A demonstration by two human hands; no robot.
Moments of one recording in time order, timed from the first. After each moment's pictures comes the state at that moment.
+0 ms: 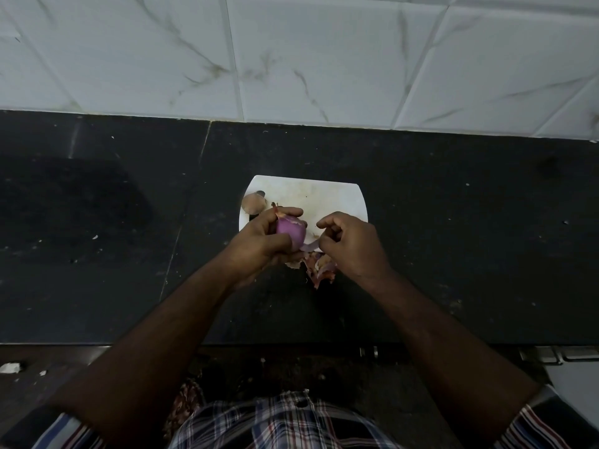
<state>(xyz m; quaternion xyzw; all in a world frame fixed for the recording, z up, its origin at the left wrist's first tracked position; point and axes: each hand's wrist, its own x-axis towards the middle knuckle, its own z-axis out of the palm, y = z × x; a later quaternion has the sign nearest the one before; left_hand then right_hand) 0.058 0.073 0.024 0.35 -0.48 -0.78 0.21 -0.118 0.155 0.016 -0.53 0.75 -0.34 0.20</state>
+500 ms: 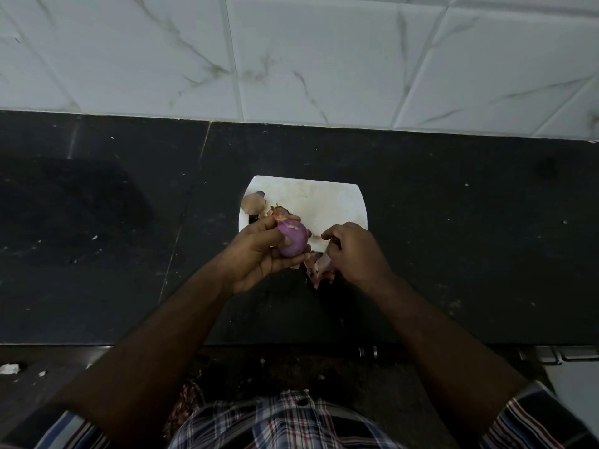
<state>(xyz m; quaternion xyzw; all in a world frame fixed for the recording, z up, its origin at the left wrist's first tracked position) 0.063 0.073 0.017 0.32 -0.34 -0.86 0.20 -0.127 0.156 0.002 -0.57 0.78 -0.21 0.18</state>
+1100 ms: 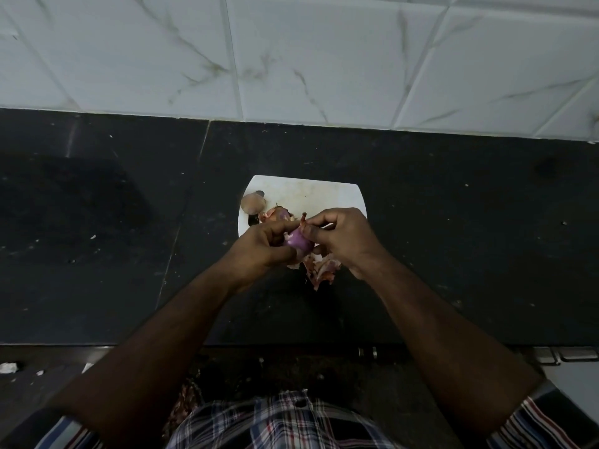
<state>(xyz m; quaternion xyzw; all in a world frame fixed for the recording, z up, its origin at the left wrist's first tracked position) 0.062 0.074 0.014 0.33 -0.59 -0.72 0.17 -0.112 0.137 0.030 -0.42 0.69 -0.44 0.40</state>
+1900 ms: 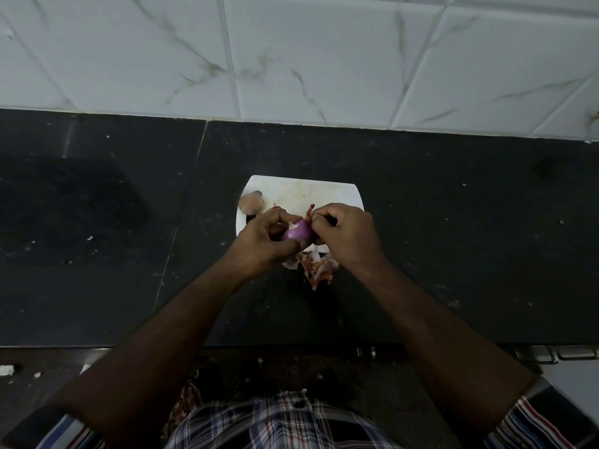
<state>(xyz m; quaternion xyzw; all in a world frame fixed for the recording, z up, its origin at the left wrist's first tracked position) 0.053 0.075 0.023 0.36 -0.63 -0.66 0.22 -0.114 0.140 0.029 -0.50 0.73 -0.41 0.22</state>
